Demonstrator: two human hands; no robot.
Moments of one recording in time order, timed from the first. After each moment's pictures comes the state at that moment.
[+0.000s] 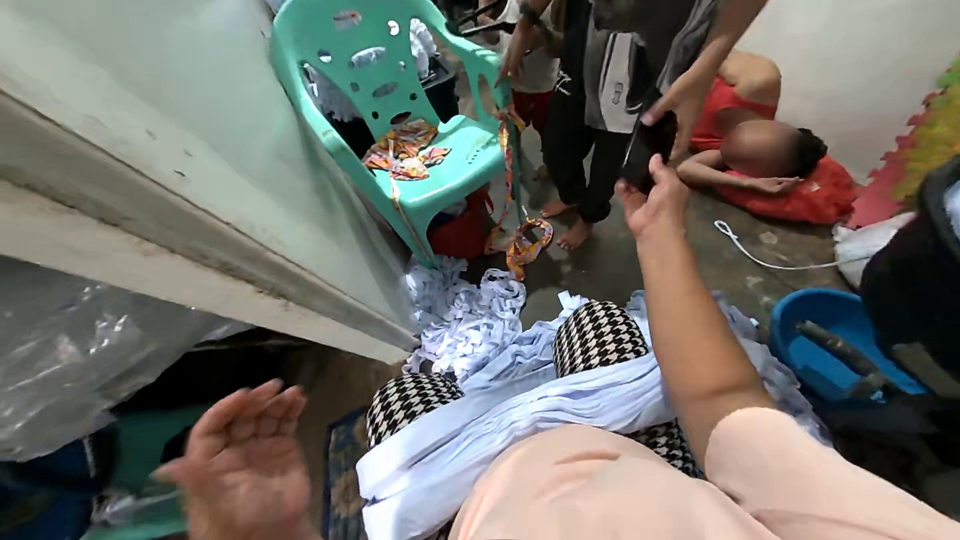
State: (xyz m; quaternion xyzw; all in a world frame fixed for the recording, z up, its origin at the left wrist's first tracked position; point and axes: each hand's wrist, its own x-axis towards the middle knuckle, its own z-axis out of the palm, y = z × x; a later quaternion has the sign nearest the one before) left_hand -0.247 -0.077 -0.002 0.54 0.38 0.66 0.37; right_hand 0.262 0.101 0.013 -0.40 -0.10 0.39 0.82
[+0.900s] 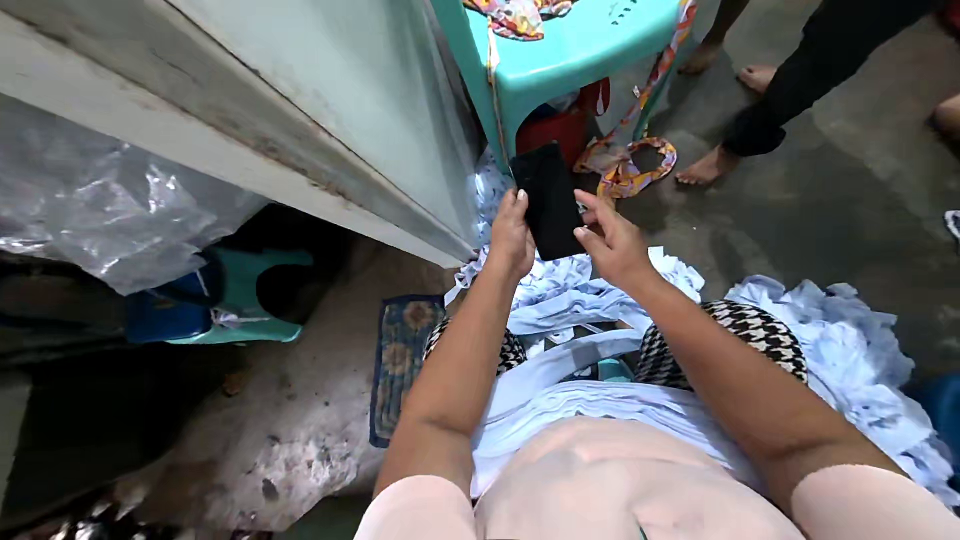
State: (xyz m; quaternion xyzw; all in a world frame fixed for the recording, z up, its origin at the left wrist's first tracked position) left_hand -0.098 0.143 -0.123 0.26 0.48 0.55 0.63; right_hand 0.075 0.122 -0.132 -0.48 -0.67 0.42 0.37
